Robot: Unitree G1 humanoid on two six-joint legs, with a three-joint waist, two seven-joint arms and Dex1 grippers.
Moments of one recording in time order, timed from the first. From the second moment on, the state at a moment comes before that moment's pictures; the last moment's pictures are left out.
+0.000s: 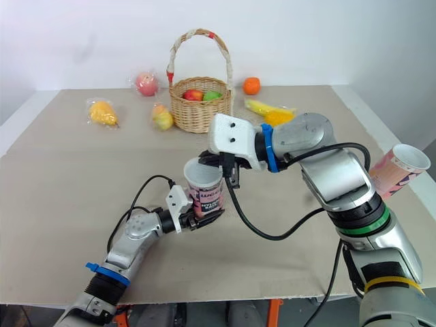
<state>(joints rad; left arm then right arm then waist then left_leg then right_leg) -0.30 0.14 -0.25 0.22 -0.15 -0.07 -0.80 -0.90 -0.75 0.33 -0.32 0.21 0.58 1.11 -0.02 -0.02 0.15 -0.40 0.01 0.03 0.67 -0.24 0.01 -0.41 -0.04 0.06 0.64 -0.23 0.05</state>
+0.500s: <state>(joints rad) -0.30 0.14 -0.25 0.23 -0.15 -0.07 -0.80 -0.90 -0.75 0.35 -0.31 0.13 0.48 1.12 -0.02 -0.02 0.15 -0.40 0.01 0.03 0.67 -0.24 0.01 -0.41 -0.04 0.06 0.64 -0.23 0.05</state>
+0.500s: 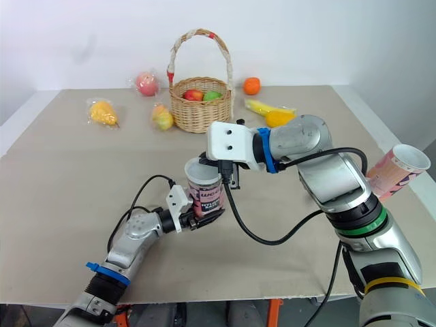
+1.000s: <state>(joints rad) -0.30 0.14 -0.26 0.23 -0.15 -0.07 -0.80 -0.92 -0.75 0.35 -0.31 0.09 0.47 1.15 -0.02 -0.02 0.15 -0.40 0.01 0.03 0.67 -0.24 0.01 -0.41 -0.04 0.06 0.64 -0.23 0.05</state>
